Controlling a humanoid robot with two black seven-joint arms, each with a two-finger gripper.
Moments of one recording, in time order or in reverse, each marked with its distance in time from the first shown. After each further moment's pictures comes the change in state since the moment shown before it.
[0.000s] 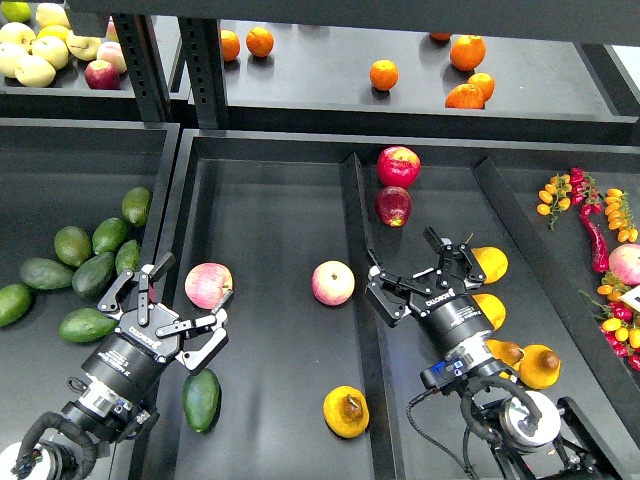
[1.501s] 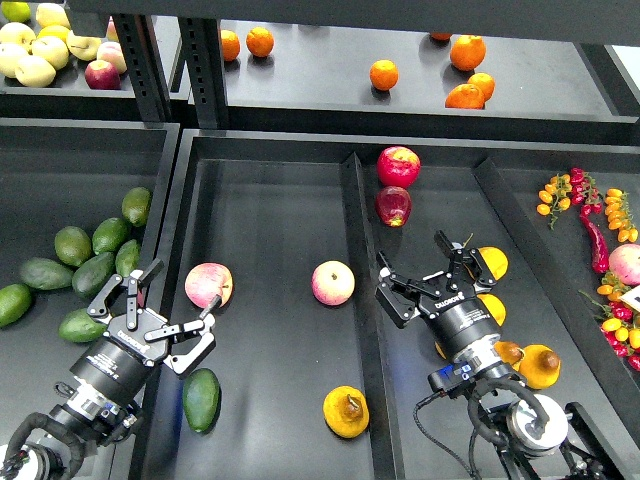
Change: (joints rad) left arm 0.004 0.000 -0.056 0.036 0.031 0.000 0.083; right arm -0.019 0.000 0.035 0.006 0.000 -0.022 0.000
